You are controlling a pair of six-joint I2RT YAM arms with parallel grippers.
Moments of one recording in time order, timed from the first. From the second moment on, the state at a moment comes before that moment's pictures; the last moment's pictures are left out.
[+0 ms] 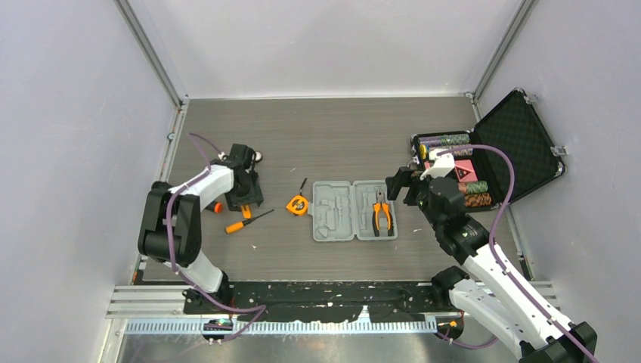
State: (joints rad) left arm -0.19 1.61 0.94 -0.62 -0.15 -0.52; right arm 0.47 0.69 0.57 -0.18 0.25 0.34
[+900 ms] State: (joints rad) left arm -0.17 1.58 1.01 -0.63 -0.19 -0.68; right arm 0.47 0.69 0.56 -0.18 0.24 0.34
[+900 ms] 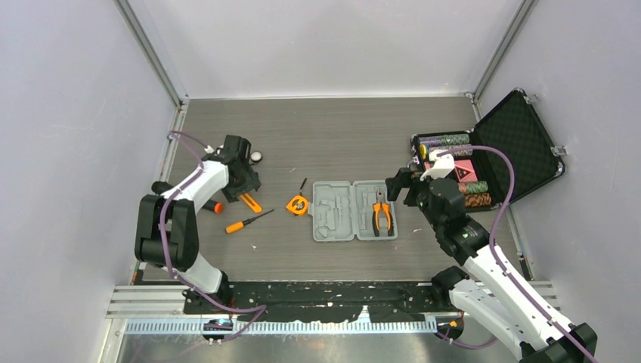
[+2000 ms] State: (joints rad) left arm -0.19 1.64 0.97 -0.64 -0.10 -0.91; right arm 0.51 0.61 0.56 -0.18 0.27 0.31
